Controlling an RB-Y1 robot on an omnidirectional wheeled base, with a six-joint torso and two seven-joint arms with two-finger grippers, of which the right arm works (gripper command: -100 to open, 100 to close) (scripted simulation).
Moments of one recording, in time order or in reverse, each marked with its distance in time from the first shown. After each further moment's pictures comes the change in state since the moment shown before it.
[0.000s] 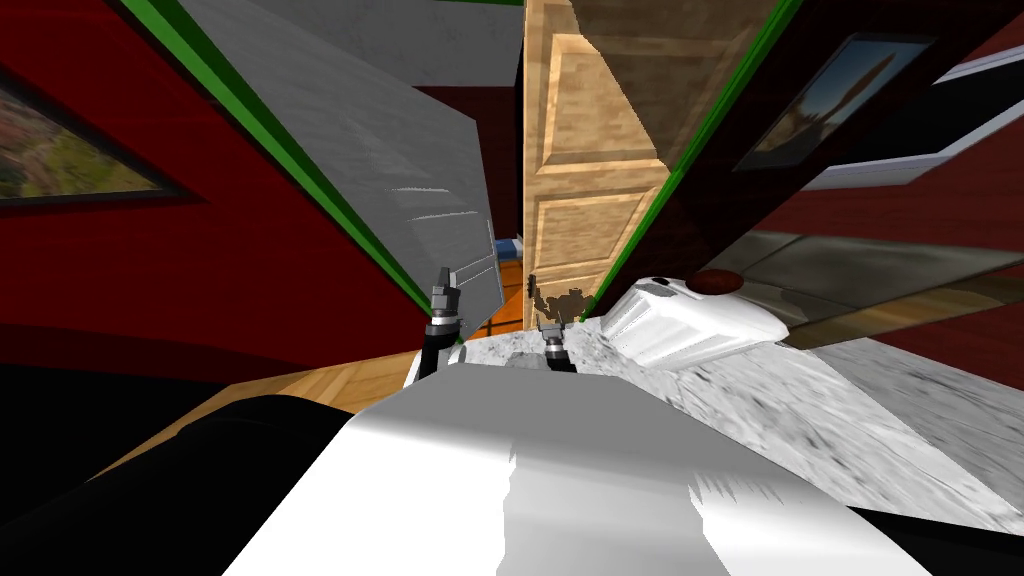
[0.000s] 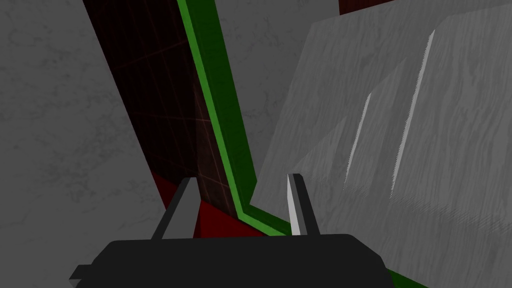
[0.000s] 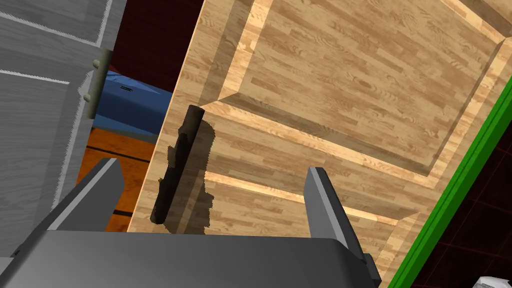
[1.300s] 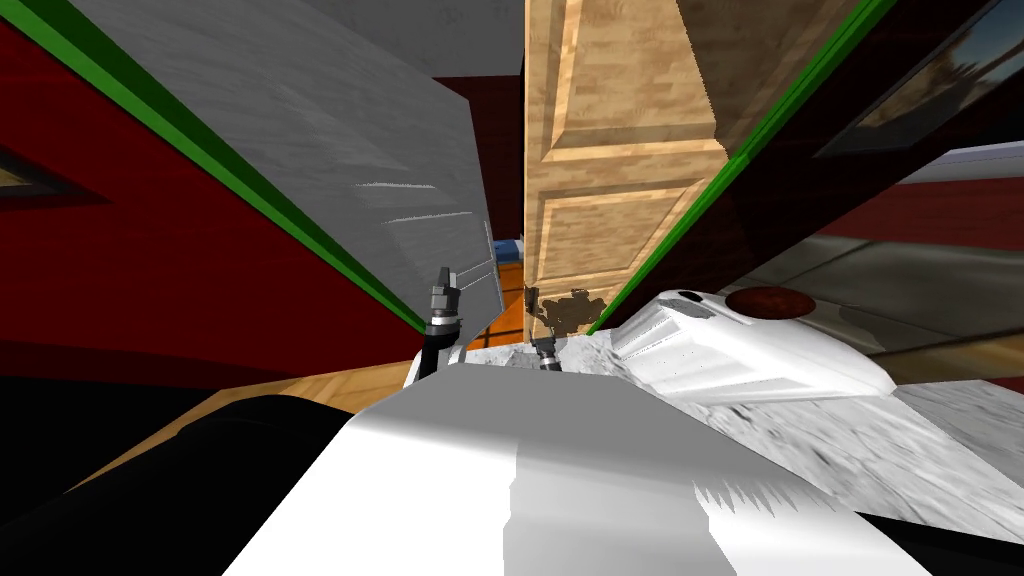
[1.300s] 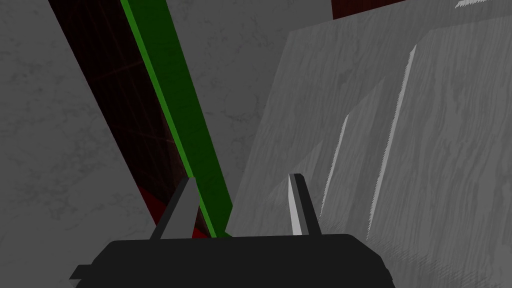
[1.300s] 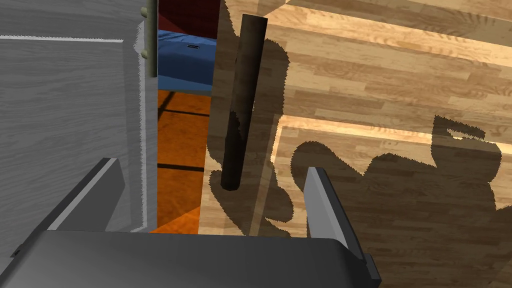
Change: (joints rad) arm -0.060 -0.017 0.171 0.262 -0.158 -0.056 -0.213
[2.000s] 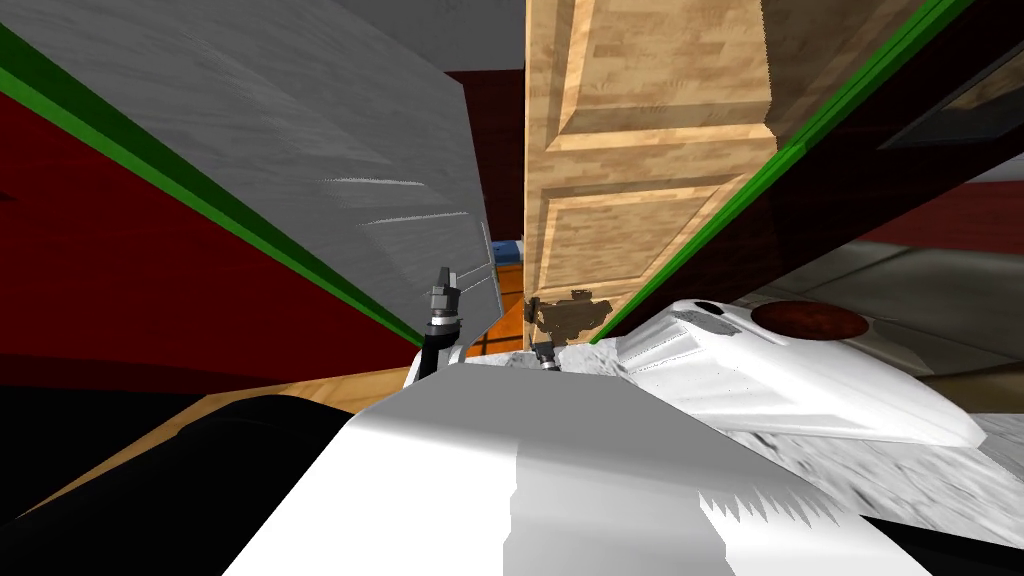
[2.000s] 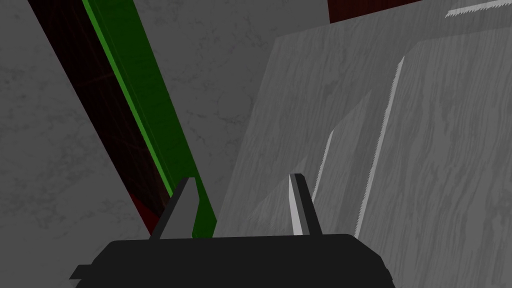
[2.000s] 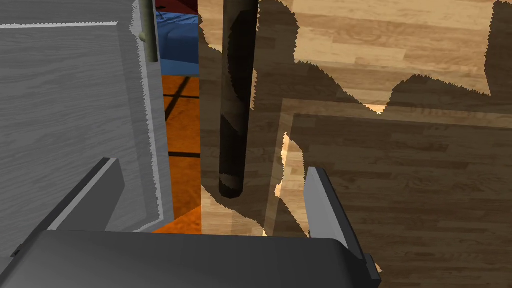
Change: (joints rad) arm -0.033 -0.012 0.062 0.097 -0.067 -0.024 -0.092
